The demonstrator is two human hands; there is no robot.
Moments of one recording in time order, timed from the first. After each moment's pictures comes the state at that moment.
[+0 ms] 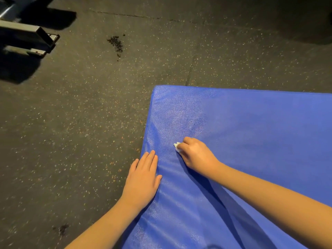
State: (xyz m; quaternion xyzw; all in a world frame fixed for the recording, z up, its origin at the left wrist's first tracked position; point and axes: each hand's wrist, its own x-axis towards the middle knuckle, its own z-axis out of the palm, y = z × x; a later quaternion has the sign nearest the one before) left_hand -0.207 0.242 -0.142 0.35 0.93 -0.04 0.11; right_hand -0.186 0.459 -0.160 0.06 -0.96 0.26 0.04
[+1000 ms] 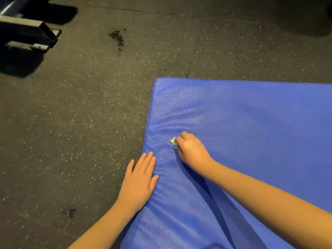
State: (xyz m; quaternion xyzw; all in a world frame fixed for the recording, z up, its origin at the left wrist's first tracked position) left_hand -0.173 0.205 -0.148 0.35 0.93 -0.03 0.10; right_hand -0.172 0.431 -0.155 0.01 -0.96 0.28 0.02
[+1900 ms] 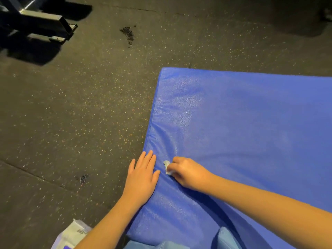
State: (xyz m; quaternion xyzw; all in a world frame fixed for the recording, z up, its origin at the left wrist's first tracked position) left_hand -0.098 0.180 -0.122 0.25 0.94 0.06 0.21; right_hand -0.059 0.369 -0.121 0.15 -0.93 0.31 -0.12
